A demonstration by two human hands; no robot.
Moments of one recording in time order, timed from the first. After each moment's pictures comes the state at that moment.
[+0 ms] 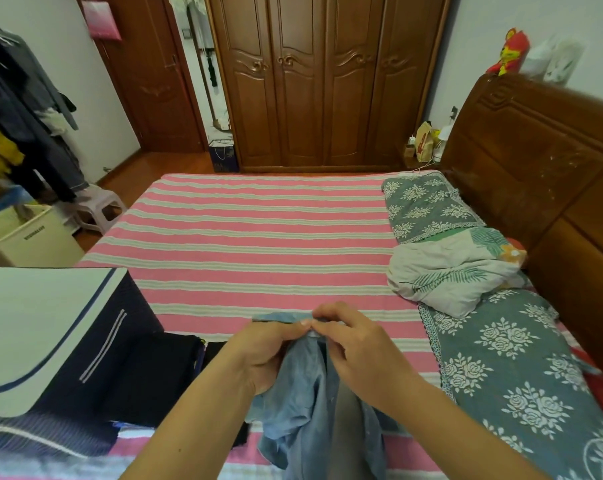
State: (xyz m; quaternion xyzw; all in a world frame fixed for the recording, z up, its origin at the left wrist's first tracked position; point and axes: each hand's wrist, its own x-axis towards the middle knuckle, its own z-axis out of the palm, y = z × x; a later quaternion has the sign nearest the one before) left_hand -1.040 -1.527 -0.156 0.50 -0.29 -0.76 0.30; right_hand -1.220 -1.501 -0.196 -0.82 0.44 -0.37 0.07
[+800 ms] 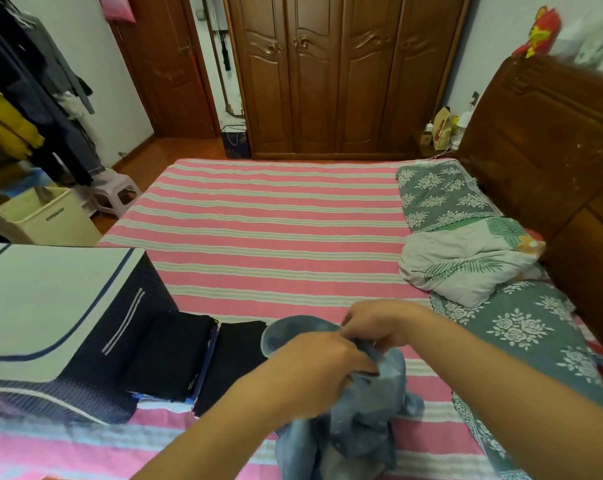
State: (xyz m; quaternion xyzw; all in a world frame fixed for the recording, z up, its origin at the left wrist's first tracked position) left_hand -1.054 -1.493 -0.178 0.29 -0.94 -0.16 0.07; right_hand -1.222 -1.549 -0.175 -0.53 0.63 0.06 0.57
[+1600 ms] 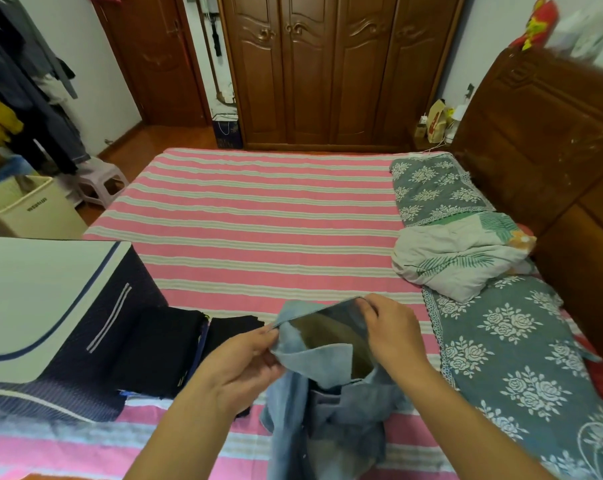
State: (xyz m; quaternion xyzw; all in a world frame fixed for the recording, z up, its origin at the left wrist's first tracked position) left_hand -0.998 -1.507 -0.207 0.43 -0.08 -0.81 0.39; right_hand -1.232 -1.515 -0.224 -0.60 0.72 -0.30 0.18
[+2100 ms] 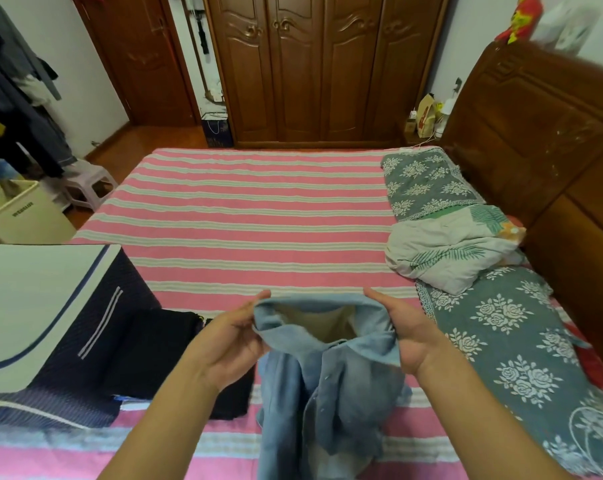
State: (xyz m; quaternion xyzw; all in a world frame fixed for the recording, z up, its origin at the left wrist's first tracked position) left_hand -0.981 -1.533 -0.210 0.36 -0.14 -0.82 0.41; right_hand -1.260 -1.517 -0.207 -0.06 0.44 -0.38 0.81
